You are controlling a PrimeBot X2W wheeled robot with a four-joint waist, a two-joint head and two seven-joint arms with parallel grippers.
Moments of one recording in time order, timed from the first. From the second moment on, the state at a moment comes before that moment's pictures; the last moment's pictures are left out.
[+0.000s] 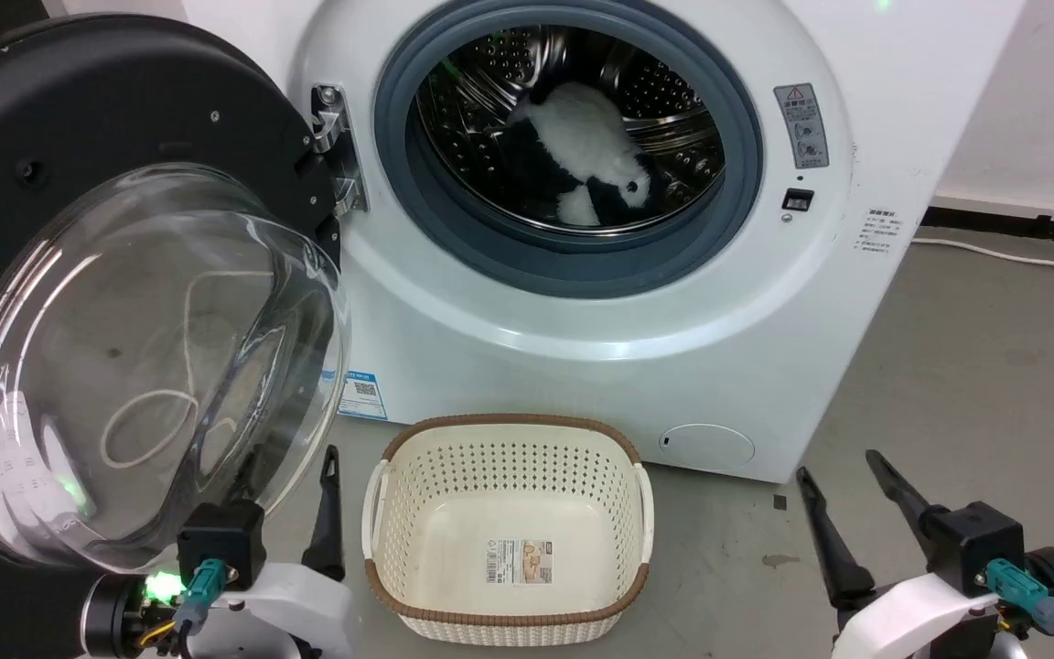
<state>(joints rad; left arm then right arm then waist) -0.01 0.05 0.00 0.01 0.00 0.01 0.00 0.01 -0.05 0.00 0.01 0.01 0.13 0.00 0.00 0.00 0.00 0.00</state>
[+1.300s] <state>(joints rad) -0.01 0.05 -0.06 0.05 -0.11 0.01 -0.08 0.03 -0.05 0.02 0.05 0.12 0.13 -0.09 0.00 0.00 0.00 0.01</state>
